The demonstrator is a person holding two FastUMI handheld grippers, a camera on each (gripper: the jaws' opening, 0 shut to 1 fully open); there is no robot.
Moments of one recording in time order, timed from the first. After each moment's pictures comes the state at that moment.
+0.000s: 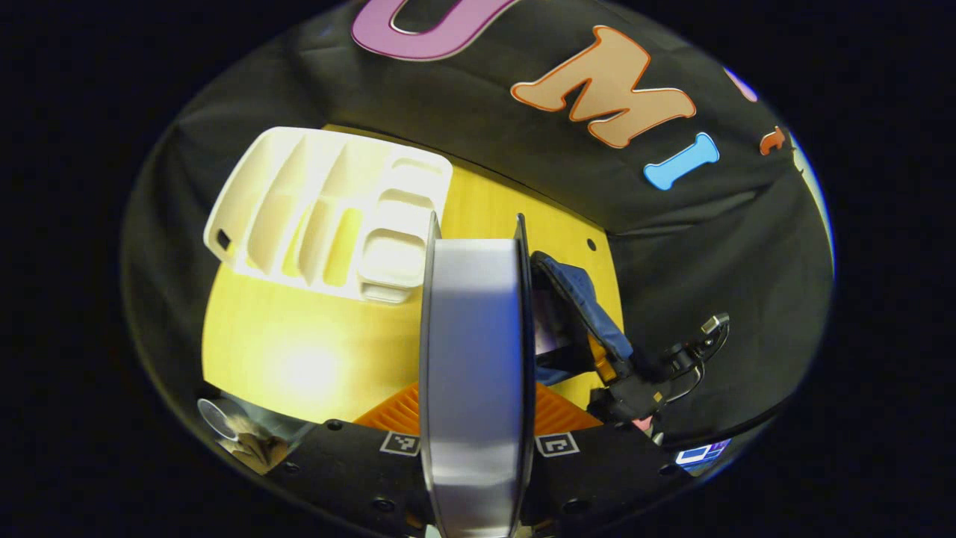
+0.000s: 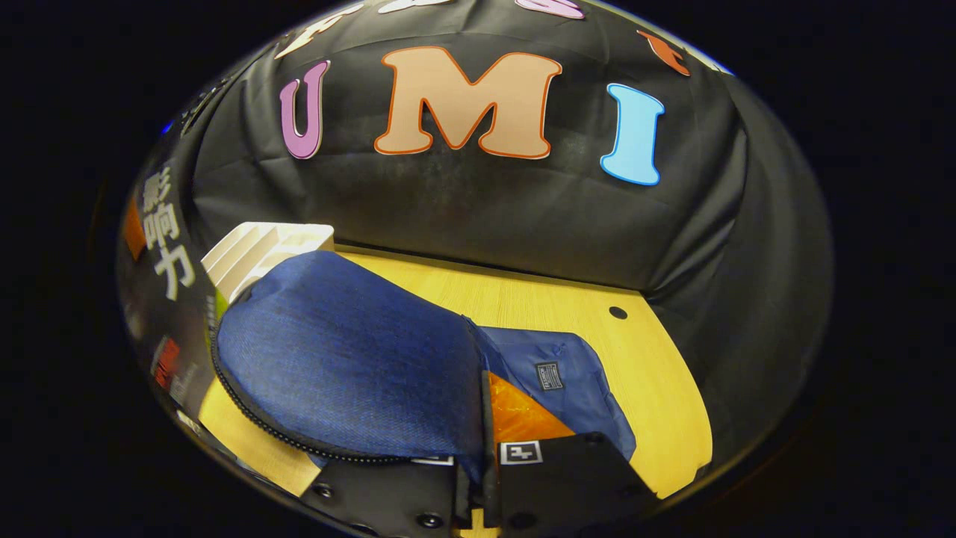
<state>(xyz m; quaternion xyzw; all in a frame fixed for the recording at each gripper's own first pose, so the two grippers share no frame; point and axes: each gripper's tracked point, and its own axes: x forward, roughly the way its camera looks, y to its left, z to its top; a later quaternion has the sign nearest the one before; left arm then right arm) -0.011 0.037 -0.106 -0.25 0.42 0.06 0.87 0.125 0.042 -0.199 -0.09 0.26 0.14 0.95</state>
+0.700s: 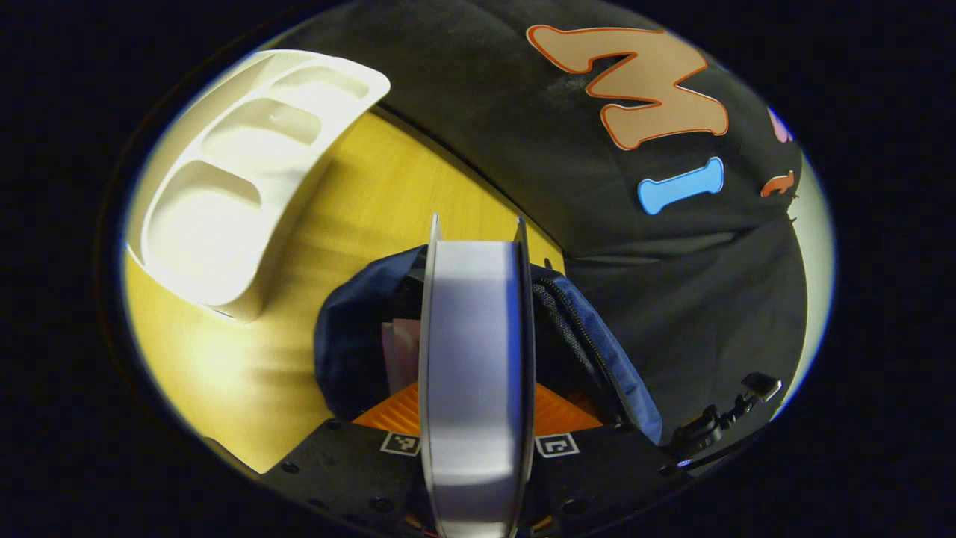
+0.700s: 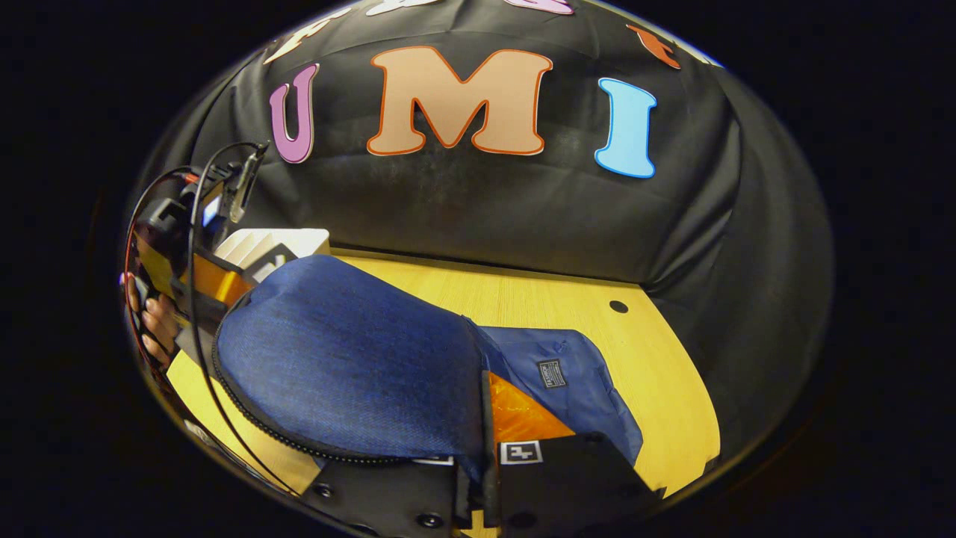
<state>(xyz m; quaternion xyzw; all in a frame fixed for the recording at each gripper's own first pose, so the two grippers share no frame) 0.133 -0.025 -0.213 -0.37 0.35 -0.03 0.86 0.126 0.044 -0.200 -0.08 0.27 0.13 0.95</state>
